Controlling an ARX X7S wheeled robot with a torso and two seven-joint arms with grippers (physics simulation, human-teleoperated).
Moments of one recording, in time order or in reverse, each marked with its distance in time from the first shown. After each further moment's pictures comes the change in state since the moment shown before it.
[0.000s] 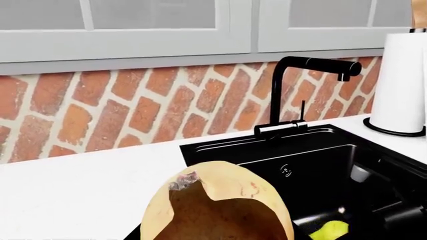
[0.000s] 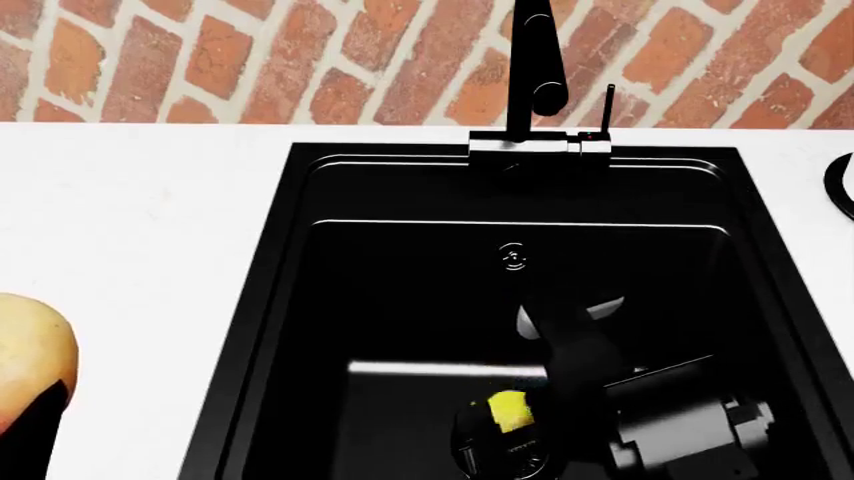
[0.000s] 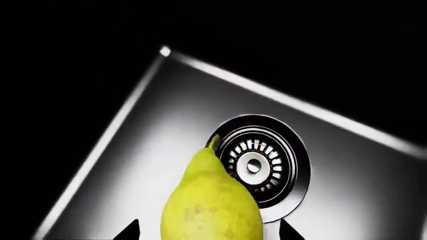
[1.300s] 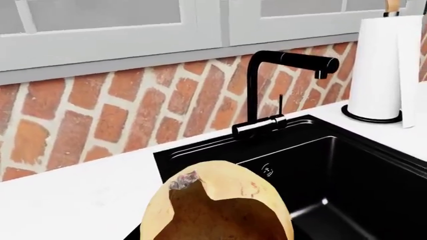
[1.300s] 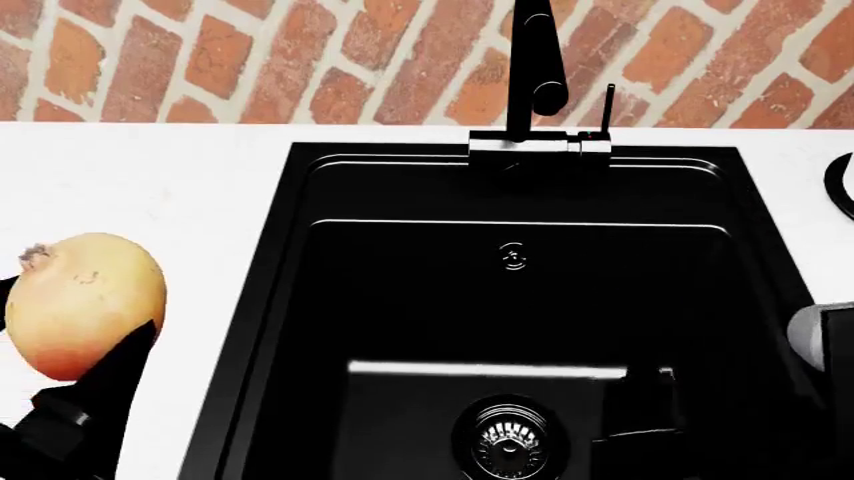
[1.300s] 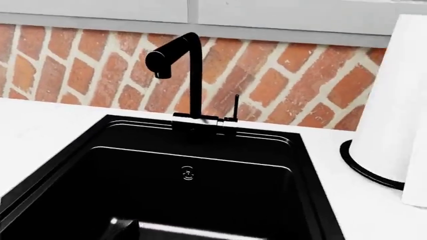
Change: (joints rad) left arm -0.514 0.050 0.299 -0.127 -0.138 -0.233 -0.081; right arm -0.713 0.568 0.957 -1.573 0.753 0.147 0.970
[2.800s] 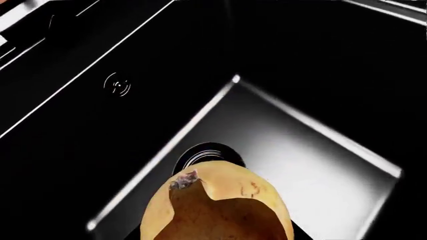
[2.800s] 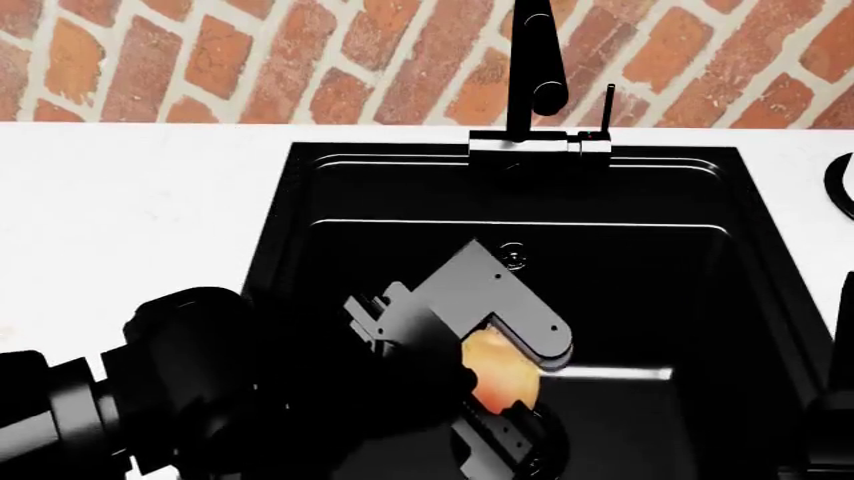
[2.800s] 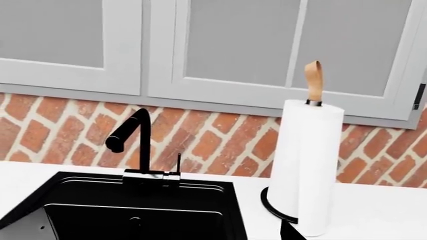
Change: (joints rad) left arm -0.924 0.853 1.383 -1.327 -0.092 0.121 0.247; right arm -0.208 0.243 0.689 -0.186 0.567 0.049 0.302
